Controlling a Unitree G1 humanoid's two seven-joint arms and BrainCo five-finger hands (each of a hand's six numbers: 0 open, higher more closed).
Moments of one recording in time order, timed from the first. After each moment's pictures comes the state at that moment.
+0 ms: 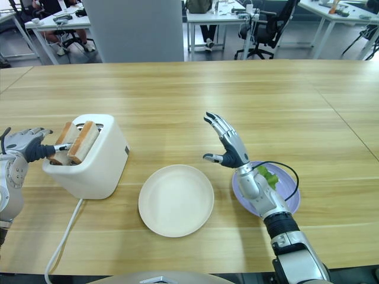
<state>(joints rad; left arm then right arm) -0.09 0.91 0.11 -0.02 0.90 0.30 -0.48 -0.34 -0.38 0.20 0.46 -0.62 -0.77 -0.39</state>
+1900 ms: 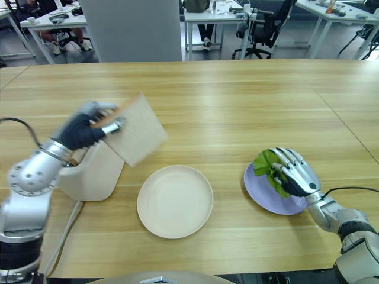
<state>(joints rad) -0.10 0.56 -0.01 -0.56 0.16 0.17 -0.47 -0.40 -0.91 0.55 1.01 -0.96 -0.73 -1.11</state>
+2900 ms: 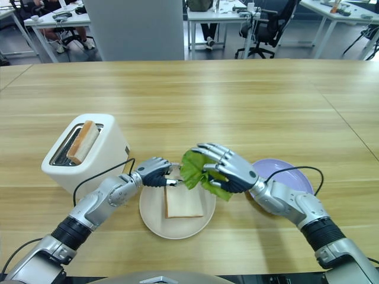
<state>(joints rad) -0.28 0.54 -0.47 0.09 0.79 -0.30 -0.14 -0.26 -0.71 0.44 0.25 -0.76 -0.90 -0.36</state>
